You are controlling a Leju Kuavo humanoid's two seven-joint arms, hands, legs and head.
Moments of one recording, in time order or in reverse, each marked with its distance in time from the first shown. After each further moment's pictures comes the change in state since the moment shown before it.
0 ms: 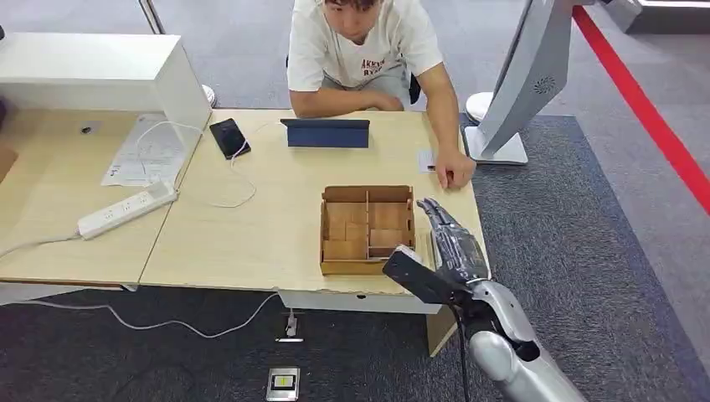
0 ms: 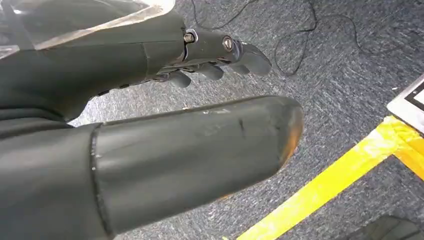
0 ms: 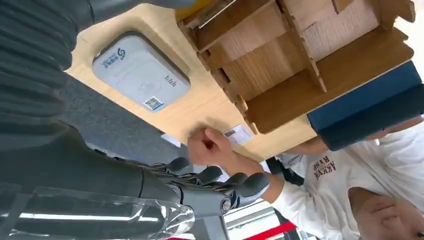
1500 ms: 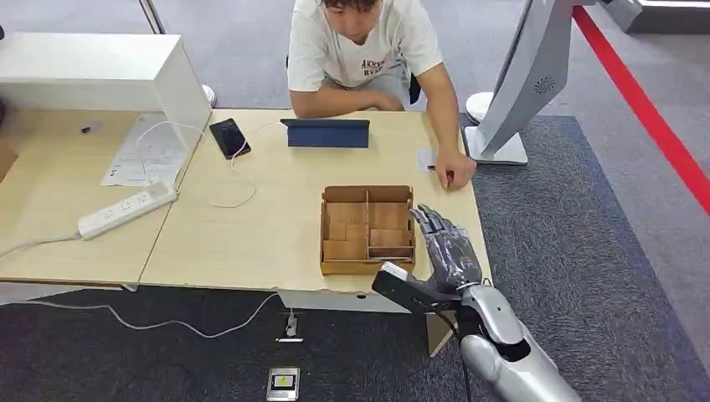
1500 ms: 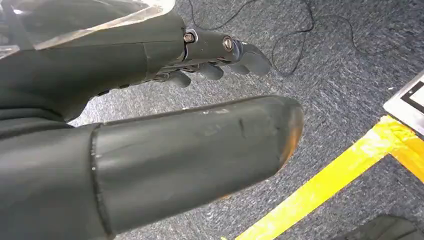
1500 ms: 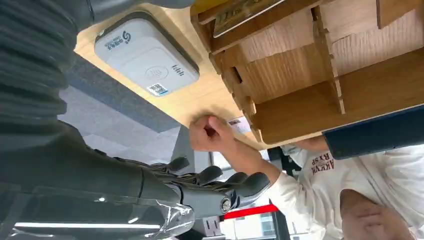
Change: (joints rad) left arm 0.000 0.002 0.000 0.000 -0.001 -0.004 -0.010; right arm -0.022 0.009 0.045 0.122 0.182 -0.048 -0.053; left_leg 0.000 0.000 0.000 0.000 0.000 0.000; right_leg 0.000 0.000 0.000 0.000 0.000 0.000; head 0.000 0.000
